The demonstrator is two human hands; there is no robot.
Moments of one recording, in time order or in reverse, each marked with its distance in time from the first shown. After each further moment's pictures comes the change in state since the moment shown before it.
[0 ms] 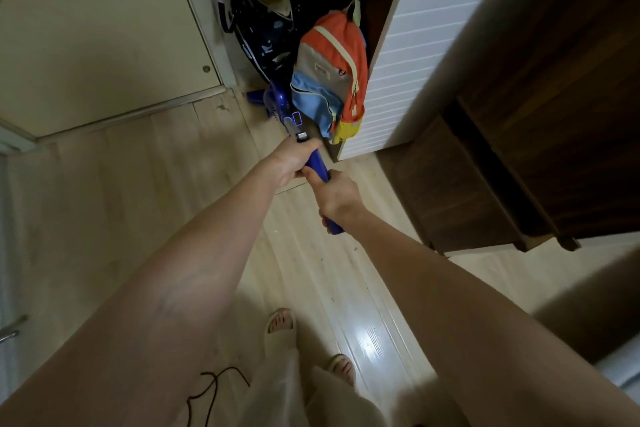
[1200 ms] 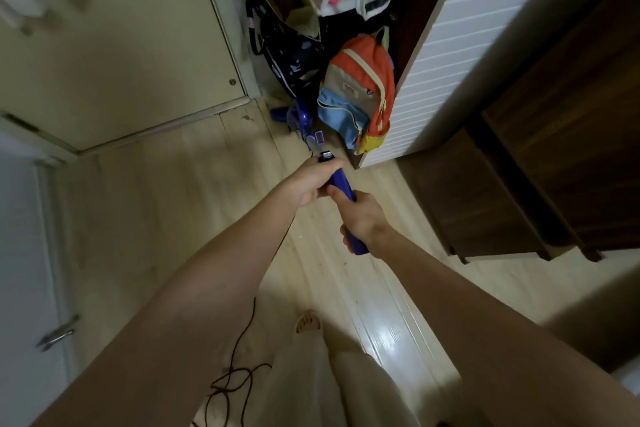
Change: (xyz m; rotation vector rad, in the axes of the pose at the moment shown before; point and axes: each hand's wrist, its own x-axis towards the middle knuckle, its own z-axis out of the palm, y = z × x) left_hand -0.025 0.022 -0.045 -0.056 -0.111 -0.095; right_hand -0.037 -0.046 0.009 0.168 -0.066 0.097
